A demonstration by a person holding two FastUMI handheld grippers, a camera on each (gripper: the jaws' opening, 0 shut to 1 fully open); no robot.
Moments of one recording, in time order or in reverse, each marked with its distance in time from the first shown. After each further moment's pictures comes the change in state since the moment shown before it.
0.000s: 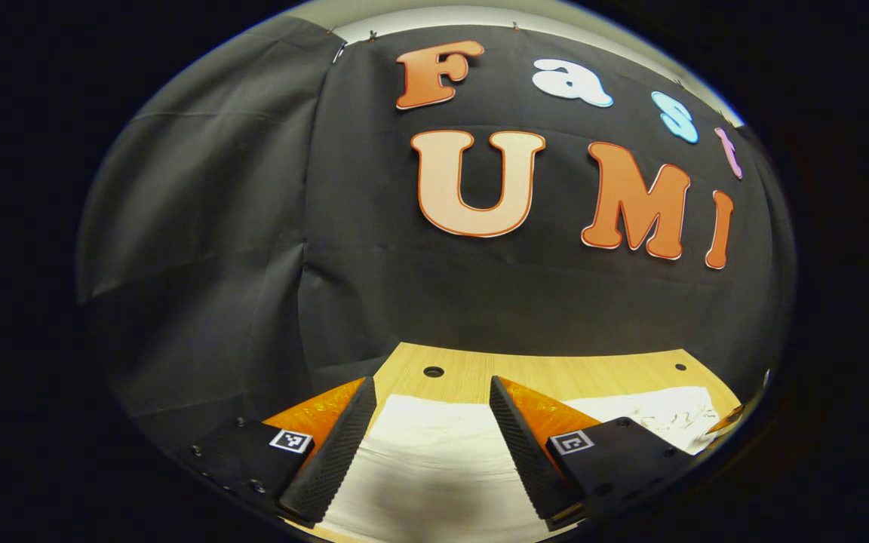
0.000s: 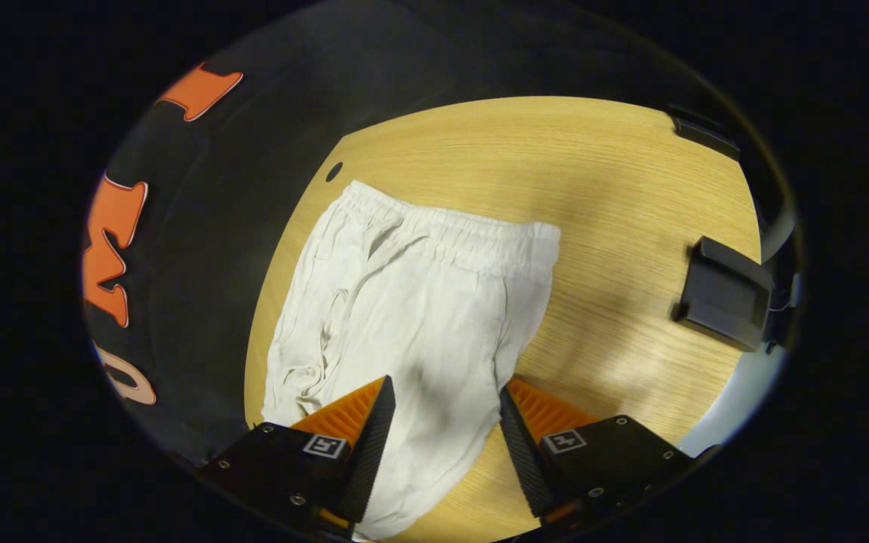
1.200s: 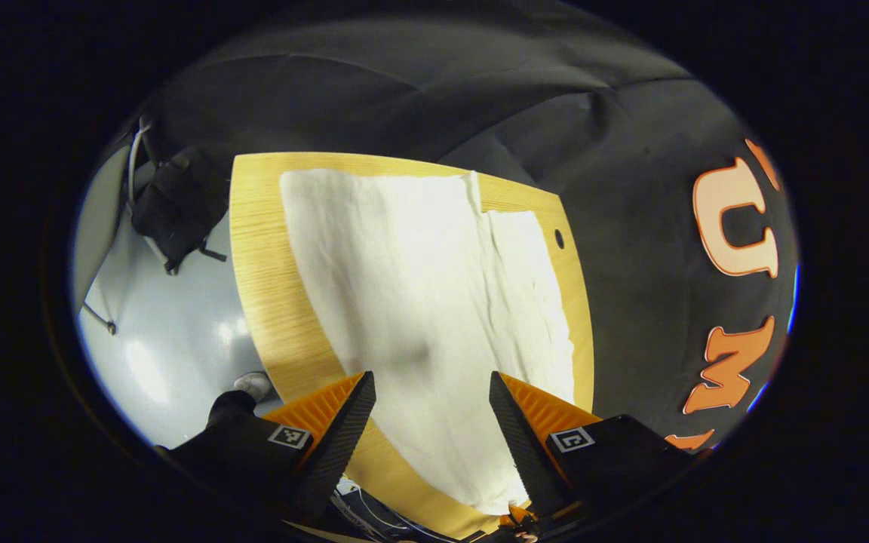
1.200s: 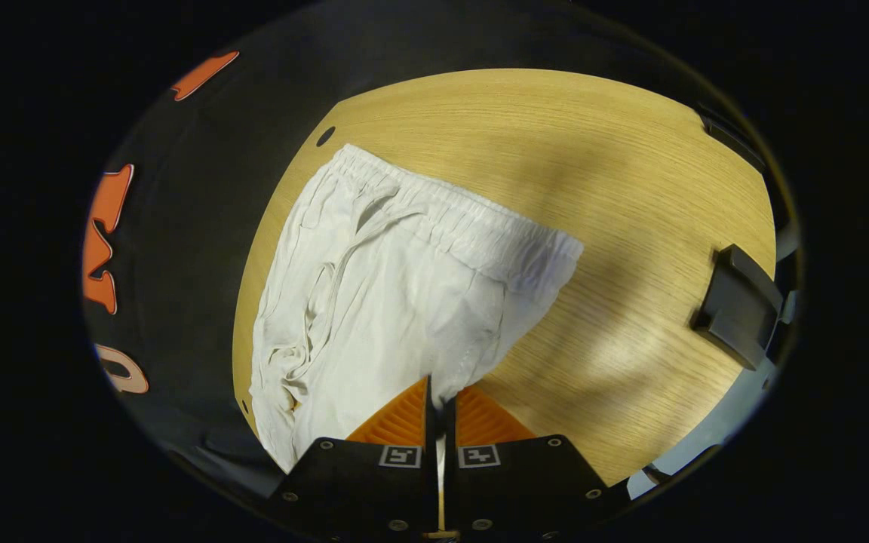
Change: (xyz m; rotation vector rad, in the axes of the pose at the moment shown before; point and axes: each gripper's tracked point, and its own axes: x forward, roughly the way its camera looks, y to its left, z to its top) left arm -0.056 0.024 -0.205 -1.102 0.636 0.321; right arm 0.008 -0.005 -0.008 -0.055 0.149 -0.034
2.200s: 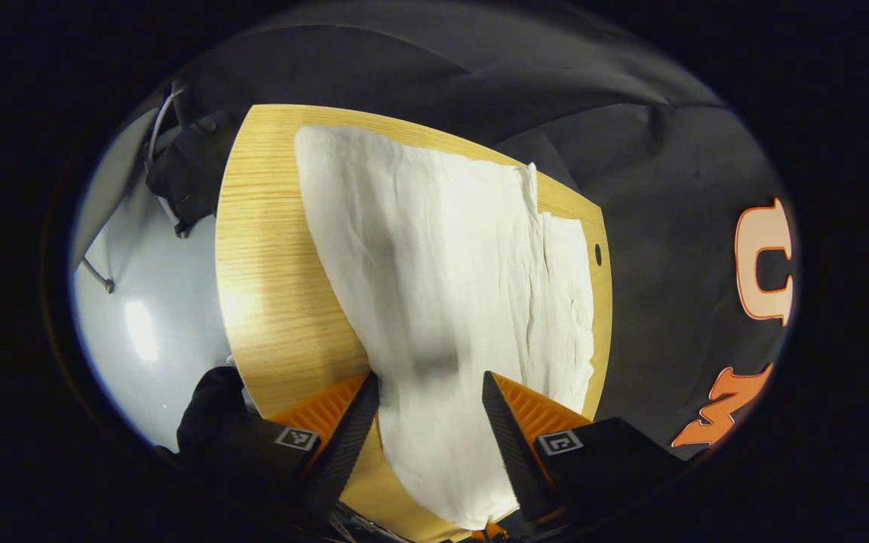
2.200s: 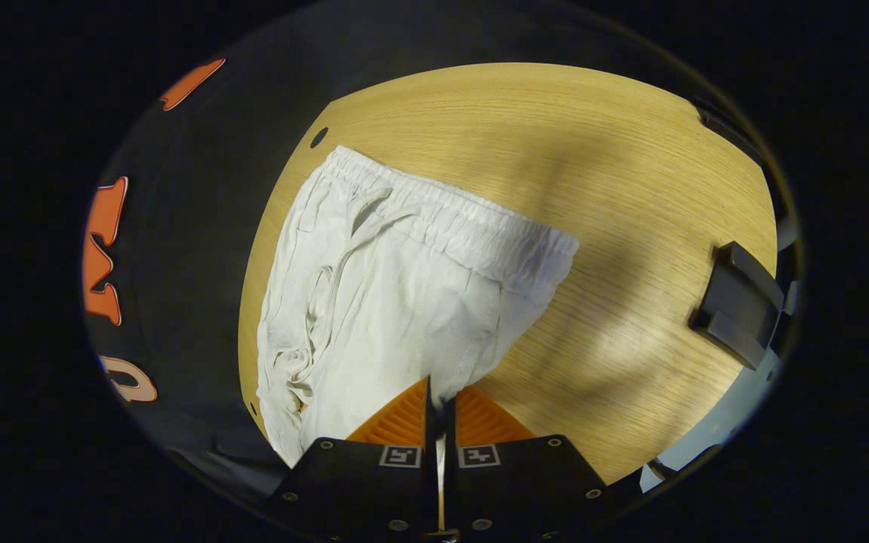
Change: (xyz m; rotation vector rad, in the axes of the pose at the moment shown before) left arm 0.055 0.024 -0.001 -0.111 0.038 0.058; right arm -0.001 -0.001 0.001 0.037 0.028 0.013
